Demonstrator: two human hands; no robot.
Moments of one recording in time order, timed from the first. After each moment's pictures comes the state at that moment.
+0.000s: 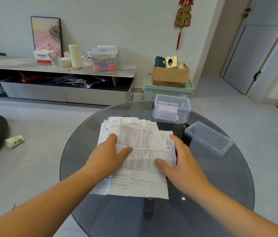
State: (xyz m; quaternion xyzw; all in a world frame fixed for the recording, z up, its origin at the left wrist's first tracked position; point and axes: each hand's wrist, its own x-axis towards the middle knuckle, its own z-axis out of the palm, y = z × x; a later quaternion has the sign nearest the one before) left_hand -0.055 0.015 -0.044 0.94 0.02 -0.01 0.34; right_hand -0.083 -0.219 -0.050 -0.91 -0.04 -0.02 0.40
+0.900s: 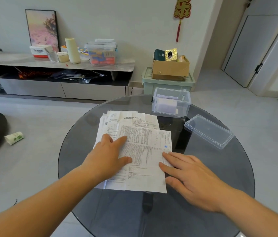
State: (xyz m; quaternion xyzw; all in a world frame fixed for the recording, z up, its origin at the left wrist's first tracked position) left_hand -0.065 0.010 -0.043 0.99 -0.02 -0.08 0.15; right_hand -0.104 -0.260 -0.055 -0.96 -0.28 0.08 0.03
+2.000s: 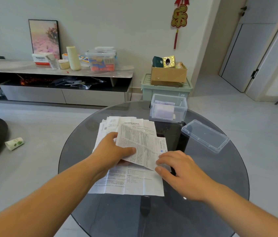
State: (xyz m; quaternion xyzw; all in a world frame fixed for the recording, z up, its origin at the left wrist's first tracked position) left_hand -0.061 -0.005 -0.022 0.75 0.10 -0.10 0.65; right_hand -0.089 -0.242 -0.050 -0.96 -0.20 0.04 0.20
